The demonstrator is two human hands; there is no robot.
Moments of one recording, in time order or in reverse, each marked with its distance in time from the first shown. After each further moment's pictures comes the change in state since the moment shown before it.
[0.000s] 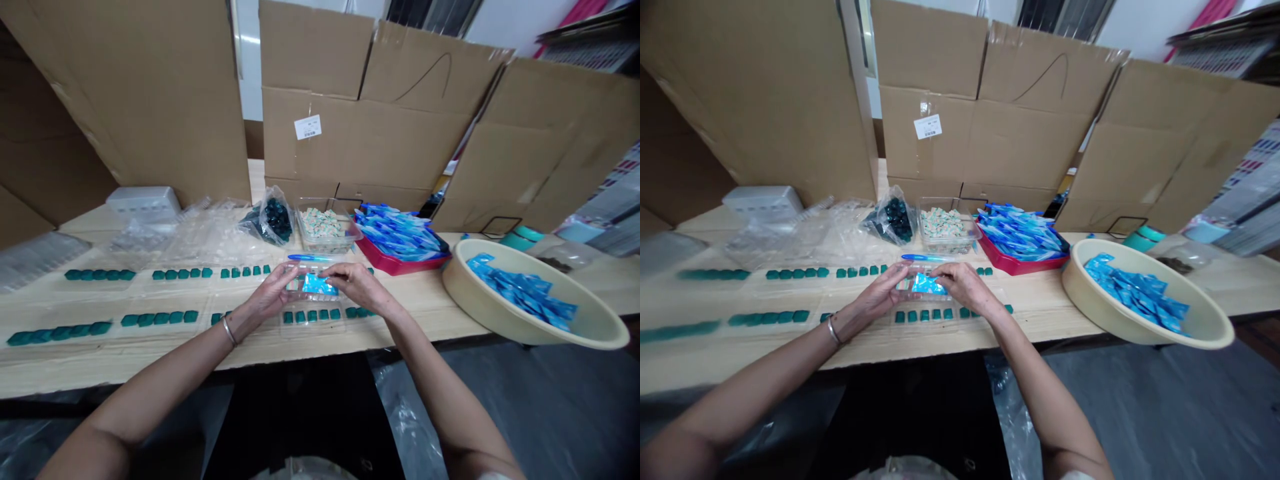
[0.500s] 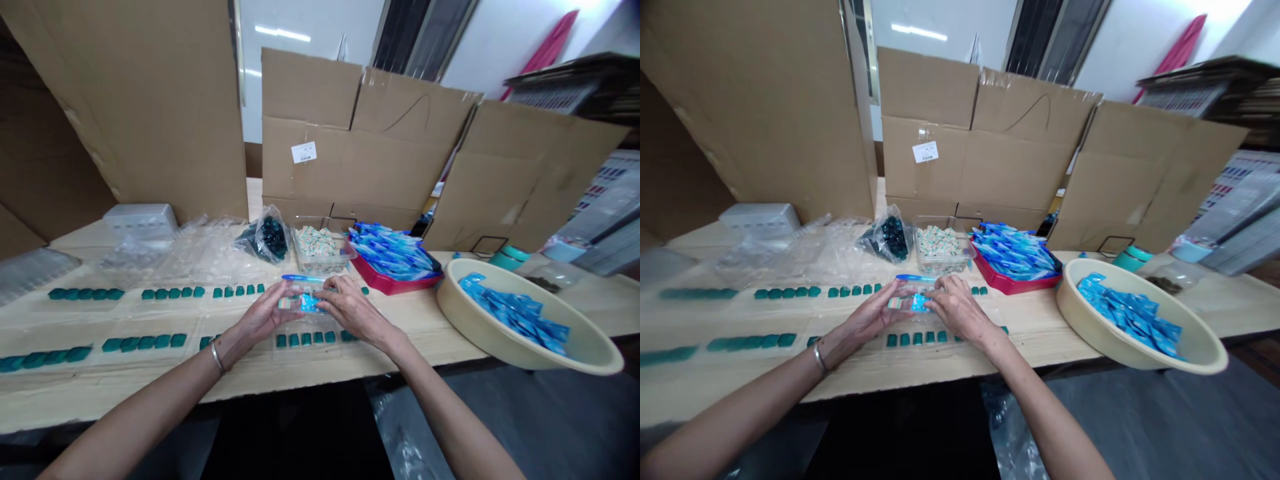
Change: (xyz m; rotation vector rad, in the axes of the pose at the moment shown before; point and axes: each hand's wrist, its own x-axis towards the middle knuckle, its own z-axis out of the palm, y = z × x) left_hand 0.002 0.002 0.000 -0.088 0.032 -0.042; right_hand -0.009 -0.017 -0.012 -0.507 0.035 -0.252
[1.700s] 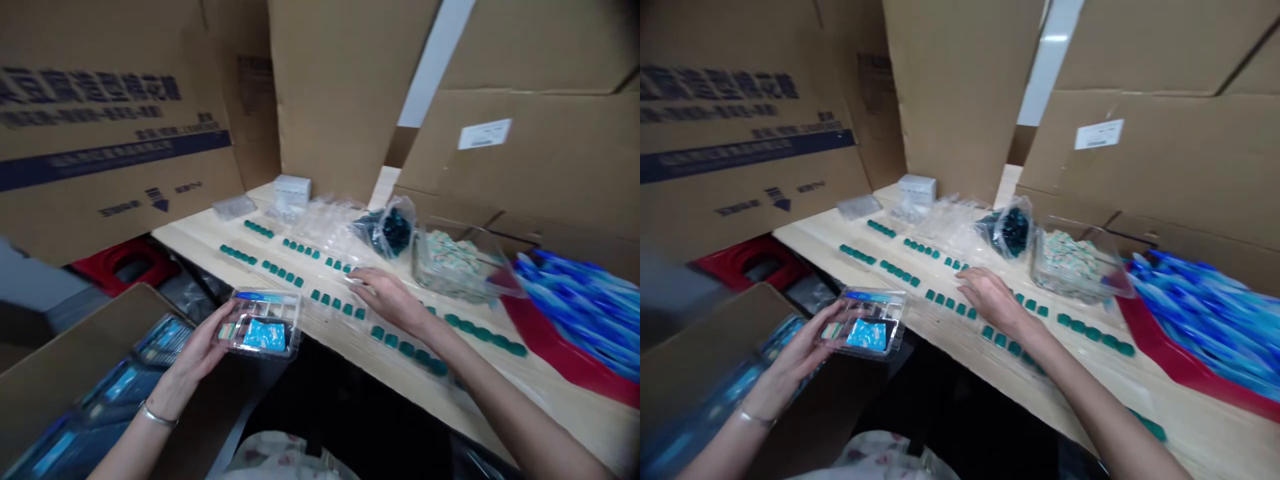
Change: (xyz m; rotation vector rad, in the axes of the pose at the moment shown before) left_hand -0.268 0.033 -0.053 -0.039 0.989 0.237; right_hand 0.092 -0.069 0.071 0.407 -0.146 -0.391
